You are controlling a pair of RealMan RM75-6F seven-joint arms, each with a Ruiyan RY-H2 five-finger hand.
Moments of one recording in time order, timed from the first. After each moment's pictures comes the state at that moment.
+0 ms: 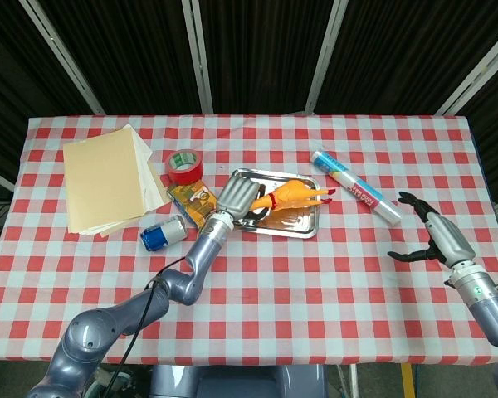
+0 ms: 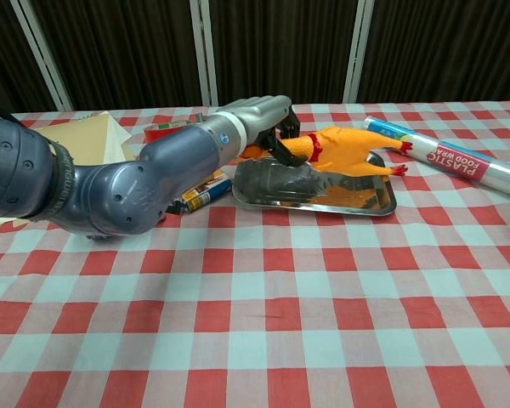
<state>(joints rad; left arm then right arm) -1.28 -2.12 -0.42 -0.60 1.03 0.70 0.15 0.47 -0.93 0.15 -1.64 -1.30 0.89 0.59</state>
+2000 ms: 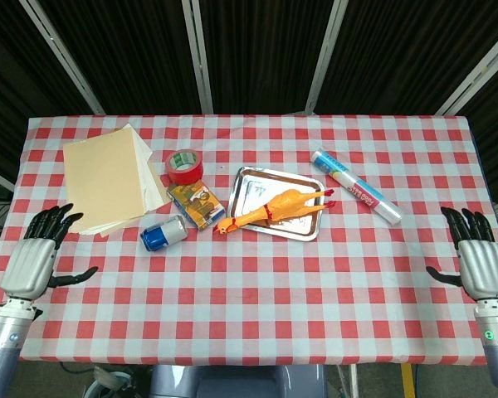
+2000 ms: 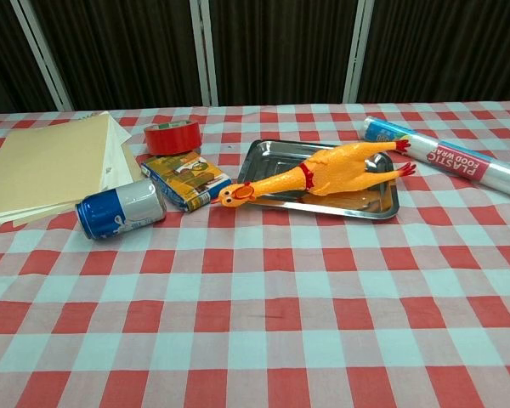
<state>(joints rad) -0.30 -1.10 0.01 -1.88 1.38 1.47 0.14 0.23 -1.12 0.09 -1.54 -1.36 1.40 0.00</state>
